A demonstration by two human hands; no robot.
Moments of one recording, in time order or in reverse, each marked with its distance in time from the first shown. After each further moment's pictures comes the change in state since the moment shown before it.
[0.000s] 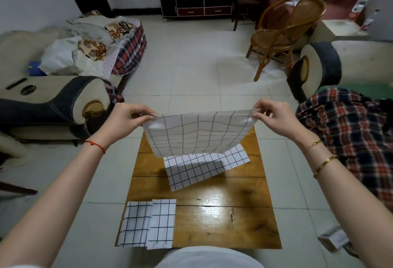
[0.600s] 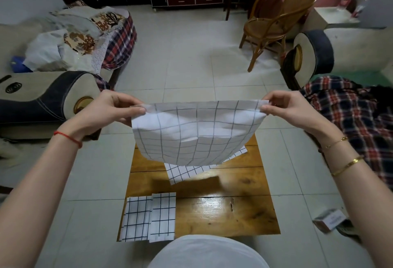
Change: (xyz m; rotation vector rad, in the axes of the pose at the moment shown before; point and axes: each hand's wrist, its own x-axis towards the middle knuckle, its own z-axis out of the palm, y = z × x) left_hand 0.000 0.006 -0.037 -0.426 -0.241 -0.278; right_hand -0.026 -0.023 -0.033 0.446 -0.137 0.095
